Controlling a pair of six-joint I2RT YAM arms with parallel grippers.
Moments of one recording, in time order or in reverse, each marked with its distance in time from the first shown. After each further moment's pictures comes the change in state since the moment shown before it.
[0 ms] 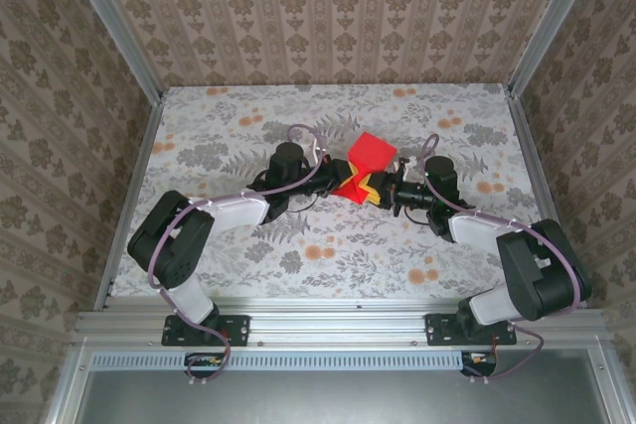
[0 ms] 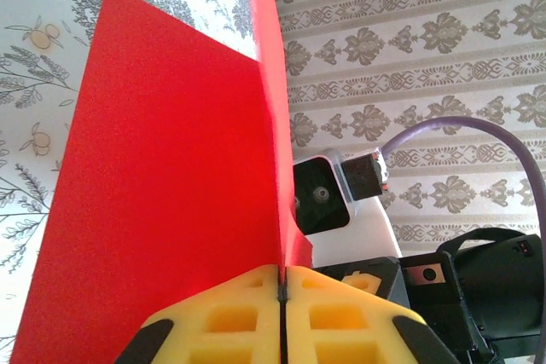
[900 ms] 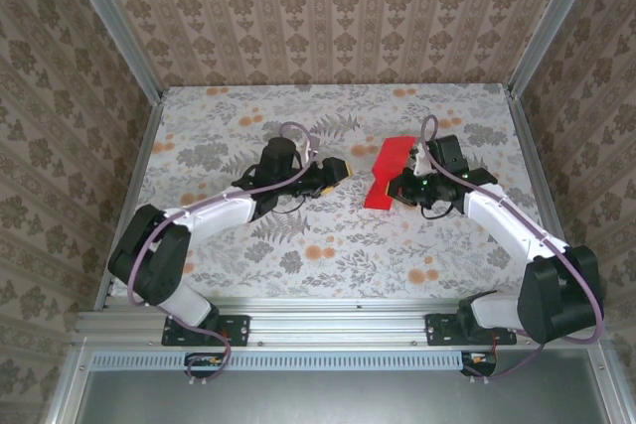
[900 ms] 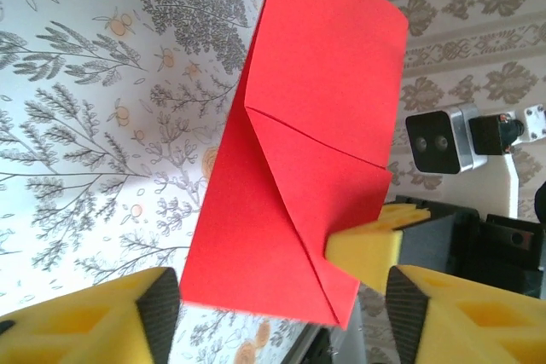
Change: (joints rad) left arm 0.034 -0.143 0.033 -0.359 0.014 0.227; right arm -0.040 -0.117 0.381 -1.156 0.370 -0.889
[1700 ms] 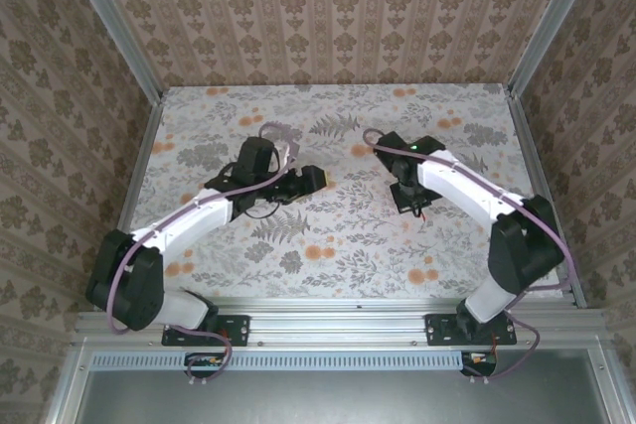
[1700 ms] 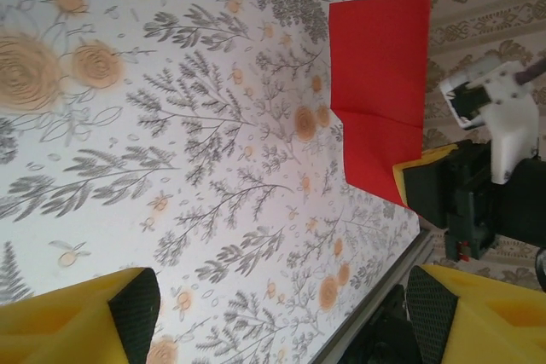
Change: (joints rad) left arm 0.126 -0.188 -0.034 -0.388 0.021 0.245; right arm 0.287 0.371 0.385 -0.647 0.858 -0.259
